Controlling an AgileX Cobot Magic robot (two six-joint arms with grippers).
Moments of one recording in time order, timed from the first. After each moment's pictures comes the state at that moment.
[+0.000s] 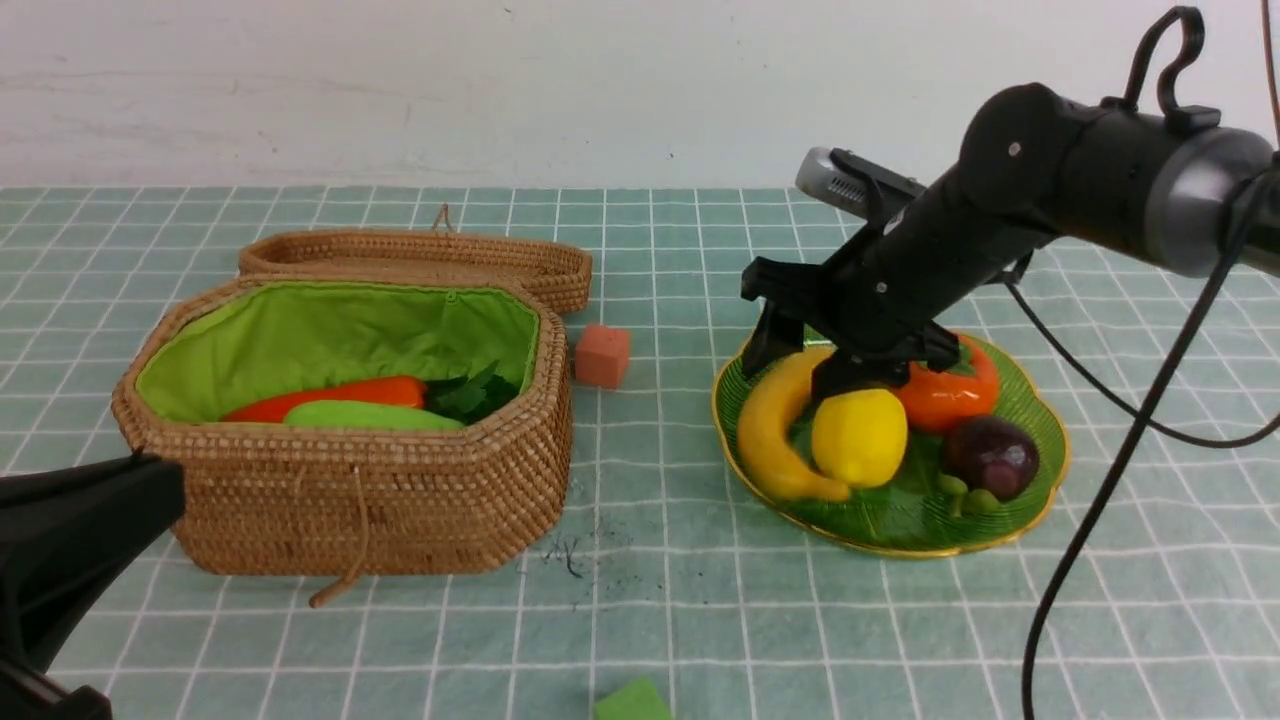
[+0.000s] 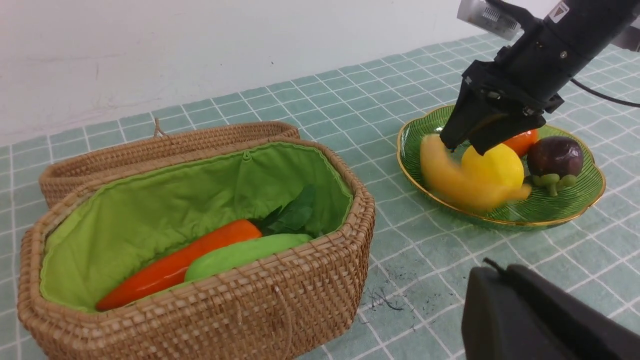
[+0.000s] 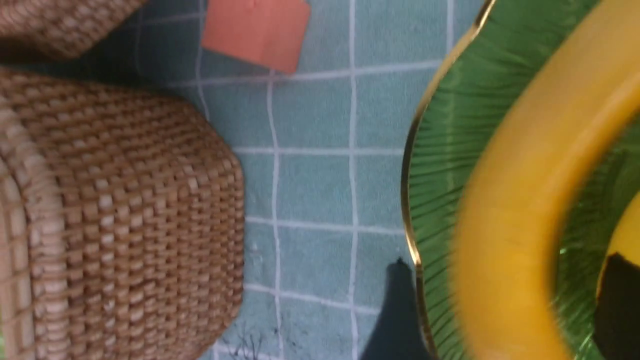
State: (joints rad) right arm 0.31 2.03 -1.67 0.46 0.79 0.15; left arm -0.96 0.51 -0.57 0.84 0.59 -0.89
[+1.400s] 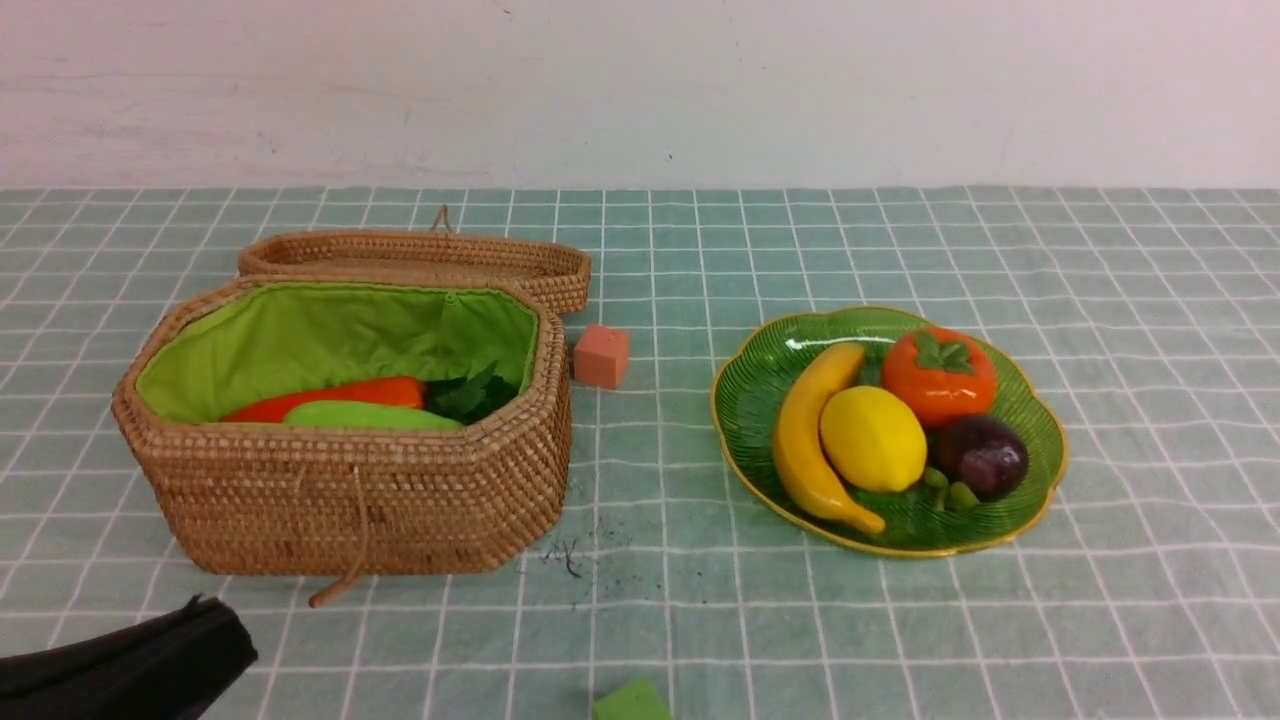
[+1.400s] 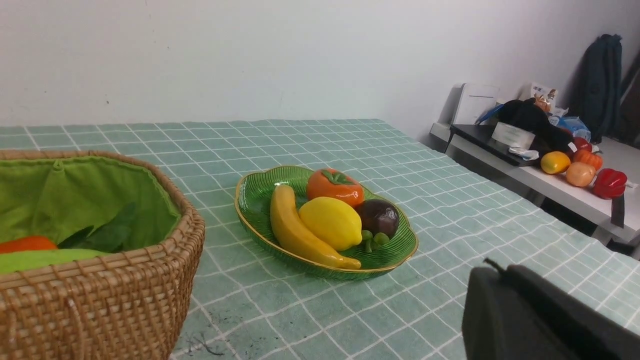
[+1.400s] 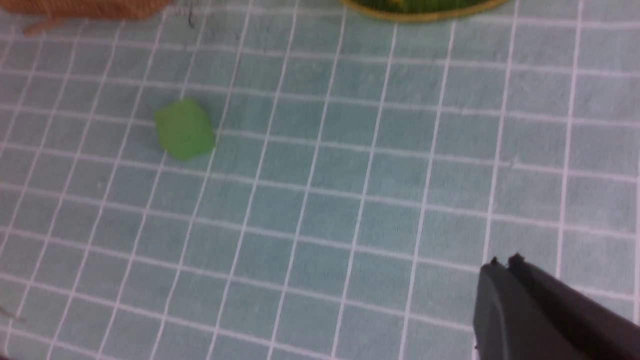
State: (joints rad) right arm 0.30 0.44 -0.69 0.18 1.06 0.12; left arm -0.96 0.28 -0.27 1.06 0.19 -1.33
